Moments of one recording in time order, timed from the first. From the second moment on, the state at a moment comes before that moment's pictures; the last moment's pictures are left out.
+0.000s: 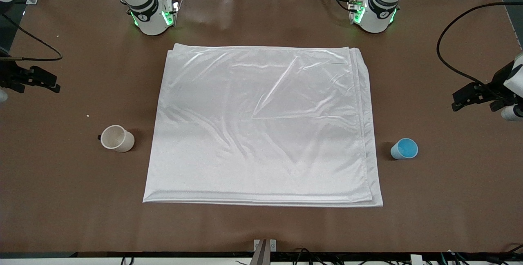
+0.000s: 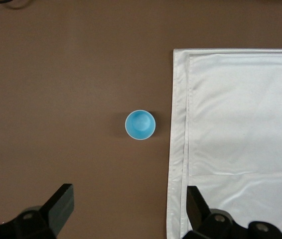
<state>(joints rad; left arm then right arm) -0.08 0.13 0.07 -1.49 0.01 1.71 0.00 -0.07 0.01 -0.02 -1.66 -0.02 1.64 -0.11</state>
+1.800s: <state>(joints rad) -0.05 0.28 0.07 -1.86 0.06 2.20 0.00 -0.16 0.20 -0.02 -2.15 0.00 2.38 -1.41</state>
